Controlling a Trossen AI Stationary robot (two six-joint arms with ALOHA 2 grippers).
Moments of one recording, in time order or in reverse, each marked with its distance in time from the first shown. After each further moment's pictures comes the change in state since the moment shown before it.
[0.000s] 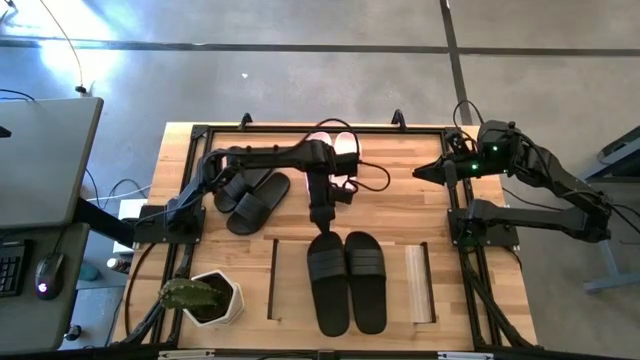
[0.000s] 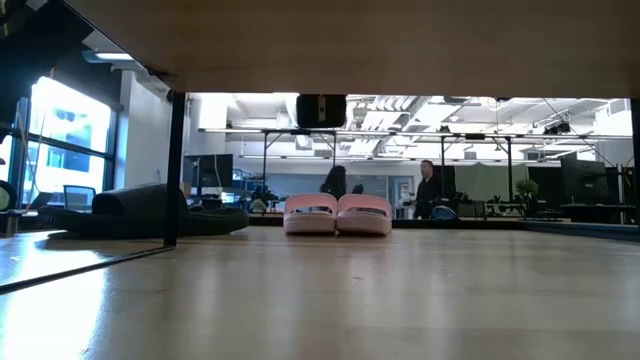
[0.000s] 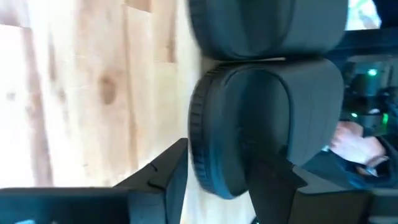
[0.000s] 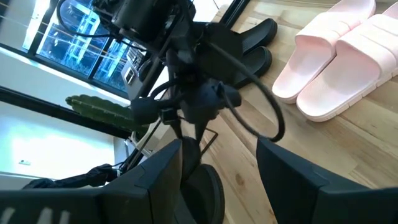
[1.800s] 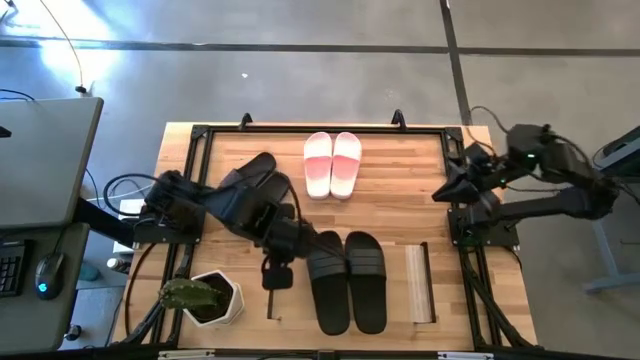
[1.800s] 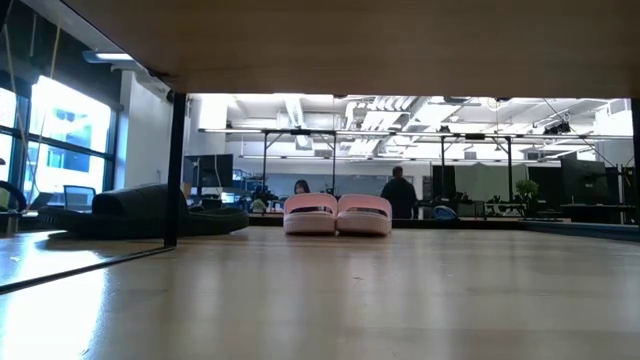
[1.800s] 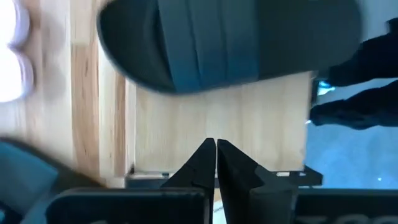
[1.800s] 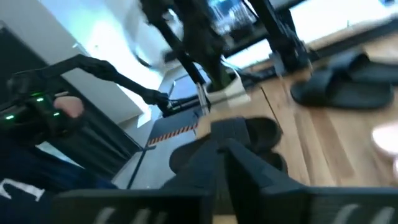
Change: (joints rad) left arm -0.524 -0.314 0.146 -0.200 -0.935 -0.494; right arm 0.333 0.013 0.169 0.021 -0.080 -0.370
